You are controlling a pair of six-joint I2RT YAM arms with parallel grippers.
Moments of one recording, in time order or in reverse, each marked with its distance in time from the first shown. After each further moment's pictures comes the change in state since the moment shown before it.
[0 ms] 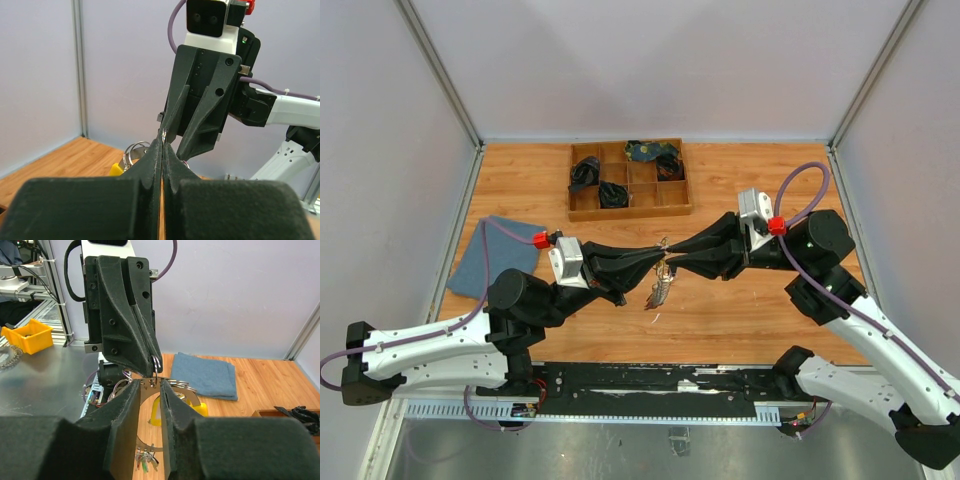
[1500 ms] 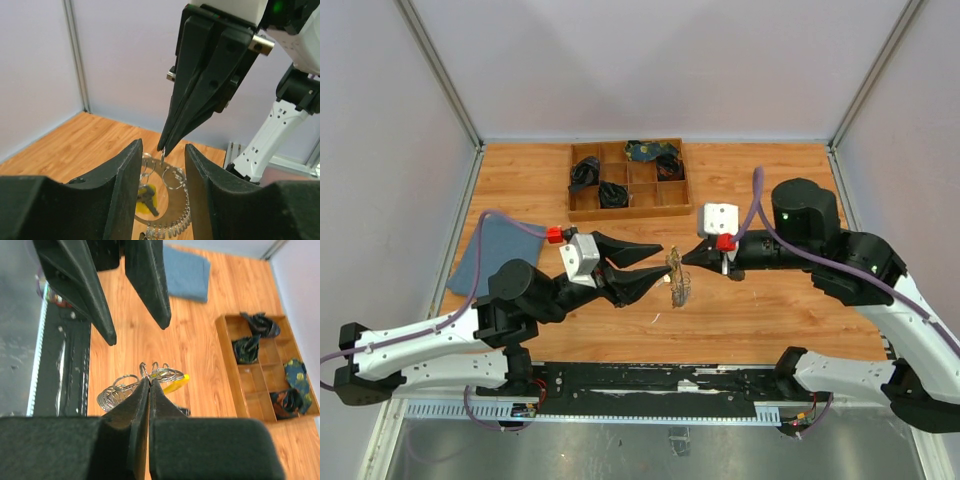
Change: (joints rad) left arm 0.001 -0.011 0.102 -0.264 0.021 0.026; right arm 0.148 0.177 0.560 -1.019 0.332 -0.575
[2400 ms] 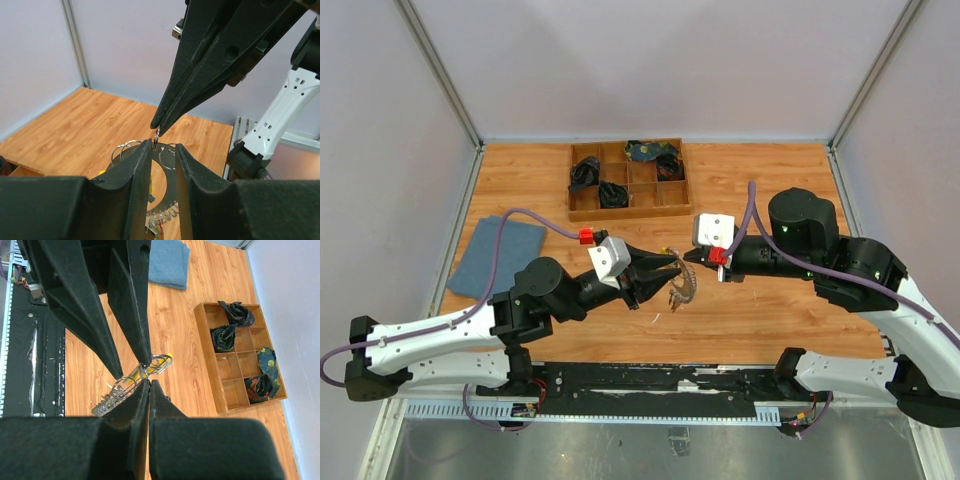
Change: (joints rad) left arm 0.000 0.085 0.014 -0.063 -0.011 0.011; right arm 0.122 -0.004 -0.005 -0.039 0.238 -0.071
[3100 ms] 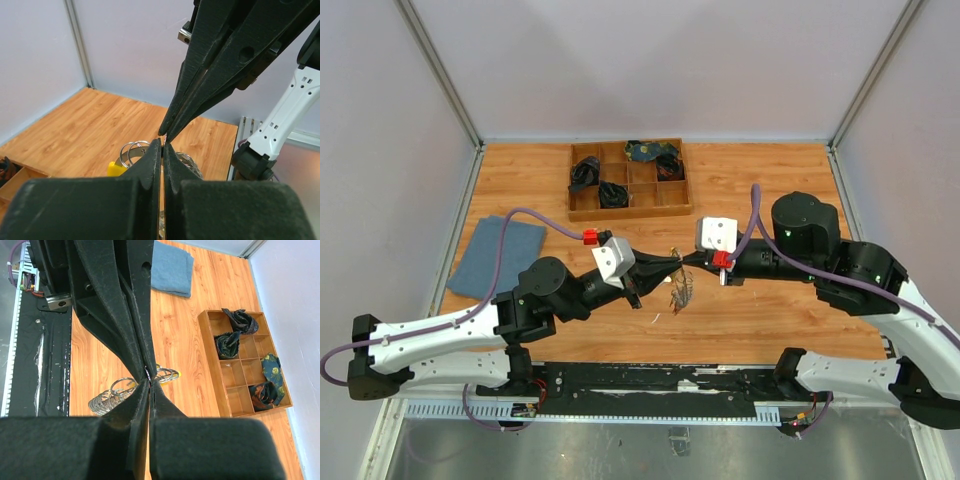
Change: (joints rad) left arm 0.000 0.027 0.003 0.015 -0.017 0.023; right arm 0.016 -0.017 -0.026 0.031 -0.021 0.019
